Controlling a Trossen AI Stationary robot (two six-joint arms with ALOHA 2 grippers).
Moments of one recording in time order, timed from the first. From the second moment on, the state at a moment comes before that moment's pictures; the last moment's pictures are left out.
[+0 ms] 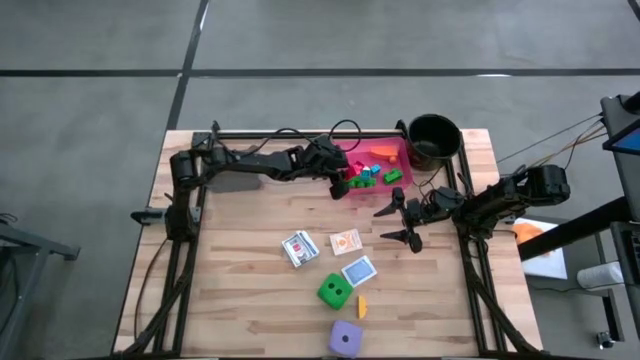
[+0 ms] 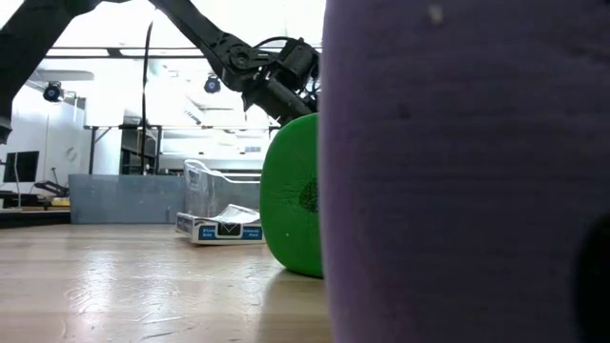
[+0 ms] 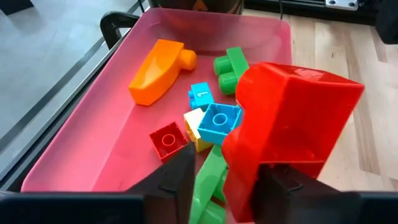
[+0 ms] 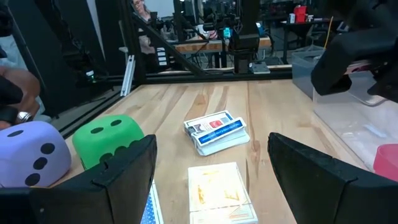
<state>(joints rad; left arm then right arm) 0.33 2.00 1.30 0.10 0.01 0.05 -0.14 1.38 0.01 1.33 -0.37 0.11</state>
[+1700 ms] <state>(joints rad) 0.18 1.76 1.07 0.50 0.13 0.08 -0.09 1.38 0.01 1.32 -0.31 0.10</state>
